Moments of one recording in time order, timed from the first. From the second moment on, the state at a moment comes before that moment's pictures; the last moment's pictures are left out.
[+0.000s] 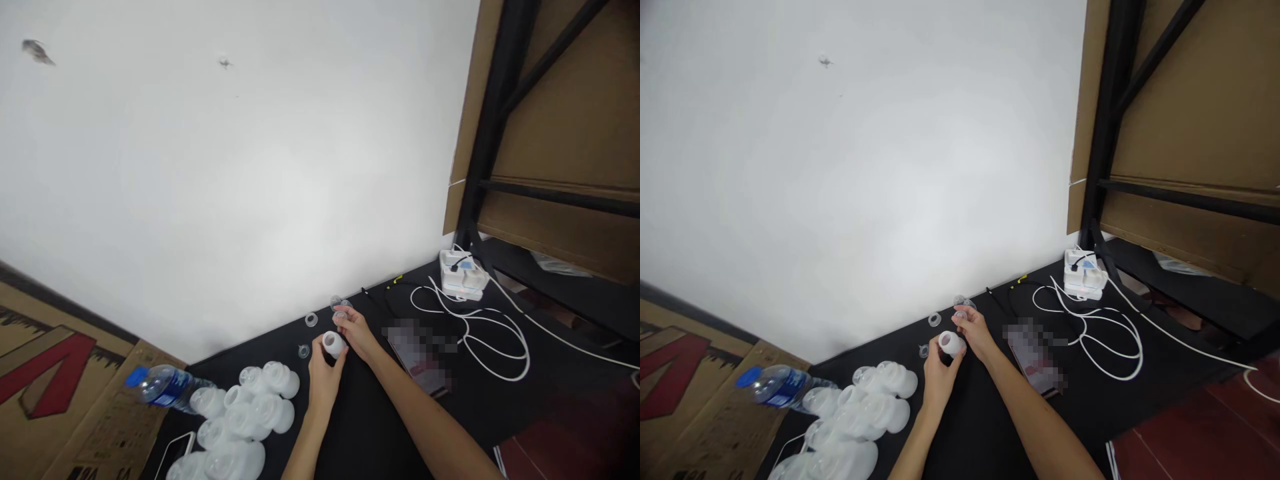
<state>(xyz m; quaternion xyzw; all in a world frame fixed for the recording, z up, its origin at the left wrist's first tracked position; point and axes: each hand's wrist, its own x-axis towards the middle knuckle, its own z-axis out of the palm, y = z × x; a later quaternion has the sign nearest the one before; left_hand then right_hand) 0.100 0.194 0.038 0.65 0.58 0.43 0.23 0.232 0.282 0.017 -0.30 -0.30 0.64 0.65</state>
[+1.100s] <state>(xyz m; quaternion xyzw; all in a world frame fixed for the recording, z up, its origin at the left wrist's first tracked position) 0.080 0.189 0.050 0.64 0.55 0.50 0.20 0.239 0.270 0.034 -0.34 -0.35 0.67 0.55</state>
